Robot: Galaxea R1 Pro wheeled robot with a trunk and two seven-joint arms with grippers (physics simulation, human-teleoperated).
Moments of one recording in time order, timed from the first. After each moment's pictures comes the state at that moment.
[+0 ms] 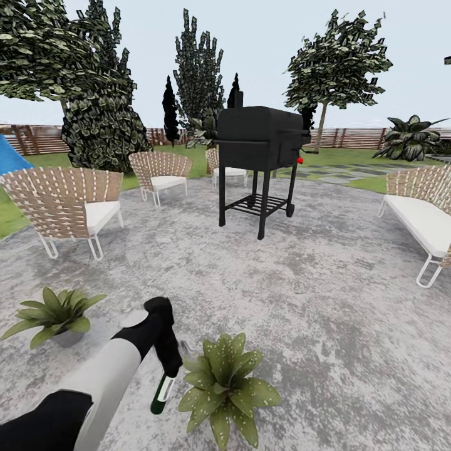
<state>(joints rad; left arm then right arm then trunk) -0.88 -0.09 -0.11 -0.53 -1.31 0.69 -1.47 -0.31 -0.07 -0.14 -0.08 0.22 -0.35 -0.20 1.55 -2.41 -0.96</state>
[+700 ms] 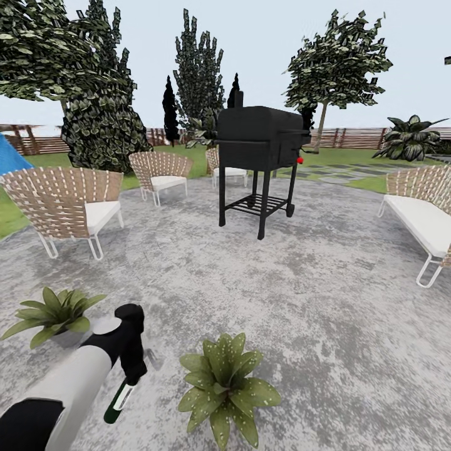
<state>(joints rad) -0.85 0.06 -0.10 -0.53 -1.40 0.68 -1.45 -0.32 -0.07 -0.14 -0.08 0.22 -0.35 -0.20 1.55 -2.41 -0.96</state>
